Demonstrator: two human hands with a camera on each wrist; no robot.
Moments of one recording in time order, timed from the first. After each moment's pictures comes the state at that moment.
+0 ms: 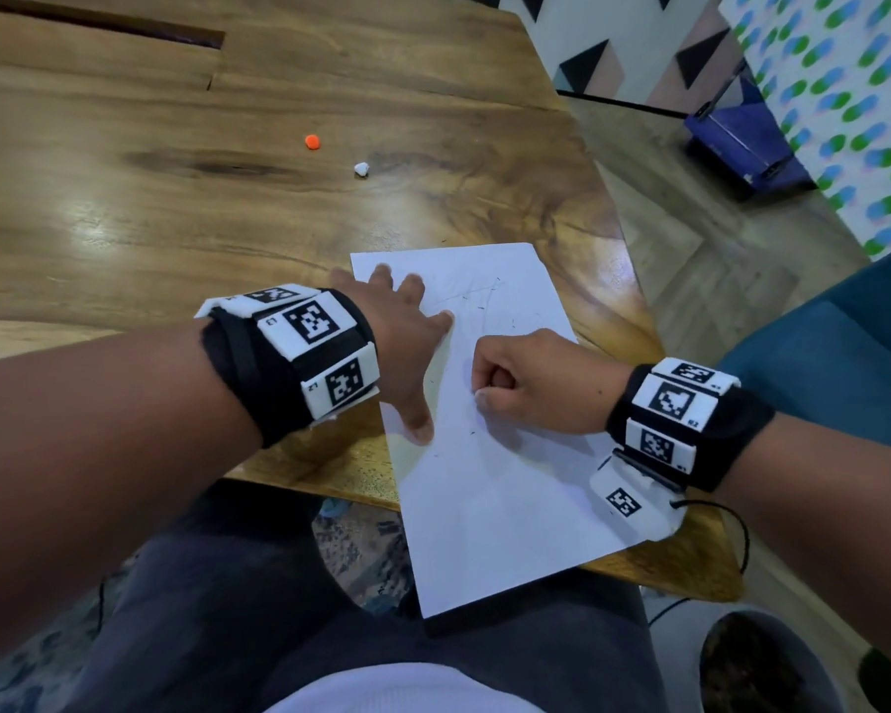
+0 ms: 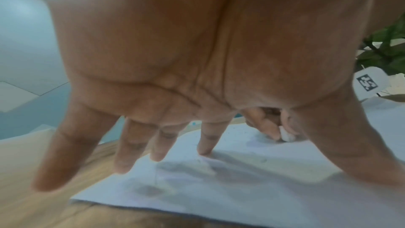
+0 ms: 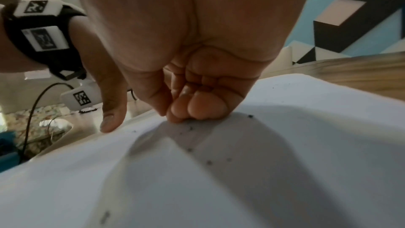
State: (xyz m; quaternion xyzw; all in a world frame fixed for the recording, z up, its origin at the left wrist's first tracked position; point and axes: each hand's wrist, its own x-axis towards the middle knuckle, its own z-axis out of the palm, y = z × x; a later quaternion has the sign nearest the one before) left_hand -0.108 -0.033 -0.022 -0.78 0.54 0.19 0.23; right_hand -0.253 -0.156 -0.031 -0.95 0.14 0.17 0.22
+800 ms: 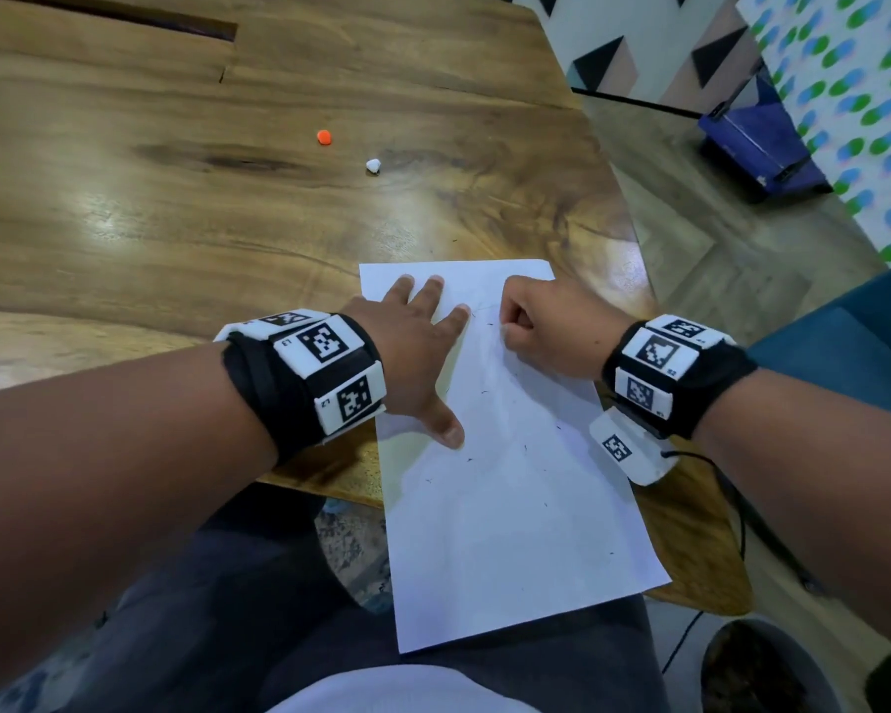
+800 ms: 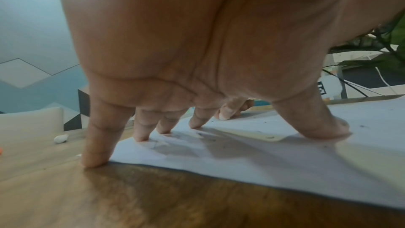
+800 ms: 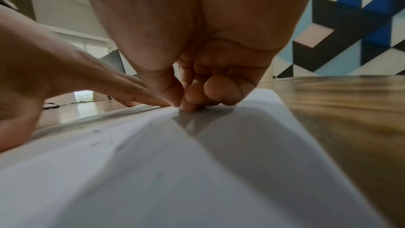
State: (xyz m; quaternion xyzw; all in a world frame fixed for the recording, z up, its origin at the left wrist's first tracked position) left_hand -0.104 -0.031 -0.050 -0.79 0.55 0.22 0.13; right_hand -0.220 -0.190 -0.034 -0.97 0.20 0.10 0.14
